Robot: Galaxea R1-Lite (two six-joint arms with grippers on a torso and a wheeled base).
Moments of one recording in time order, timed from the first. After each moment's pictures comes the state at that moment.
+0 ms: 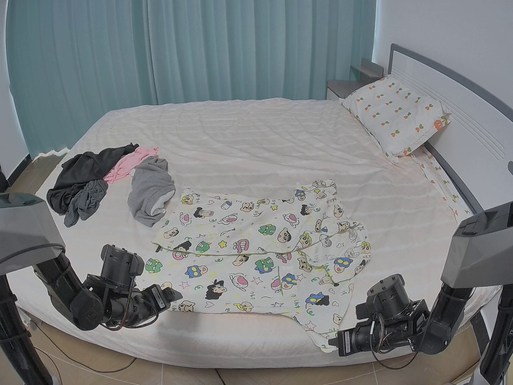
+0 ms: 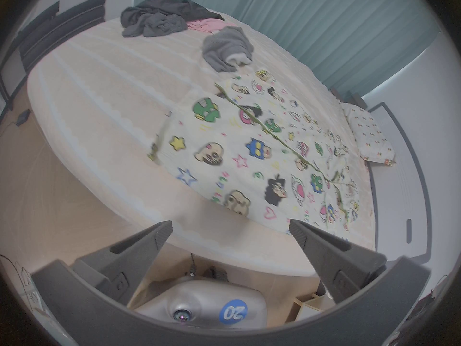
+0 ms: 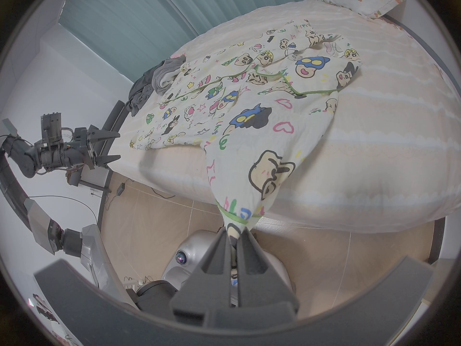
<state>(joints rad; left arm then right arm) -0.26 2.01 -0.42 -0.67 -0.01 -0.78 0.60 2.16 -0.32 -0.91 0.16 0.48</state>
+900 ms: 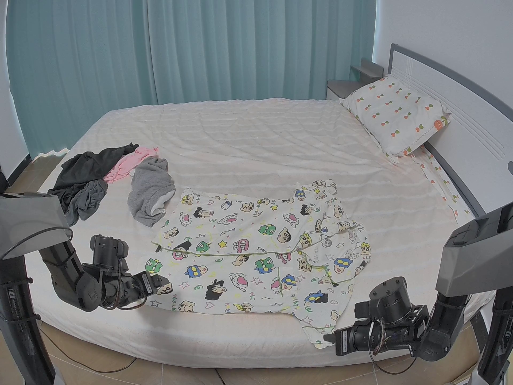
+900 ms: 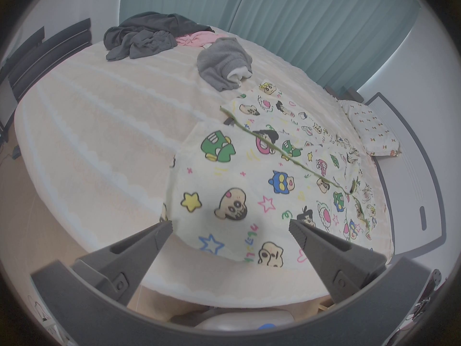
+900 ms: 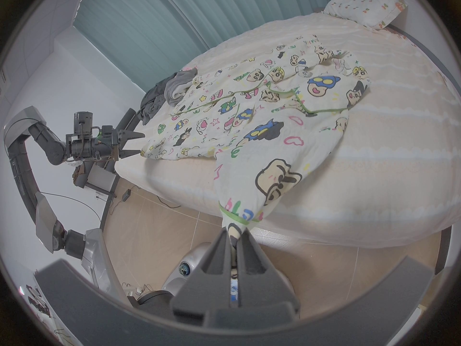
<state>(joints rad) -0.07 2.17 -0.55 -0.77 -0.08 -0.51 0.62 2.19 -0.26 -1.13 0.14 0.48</state>
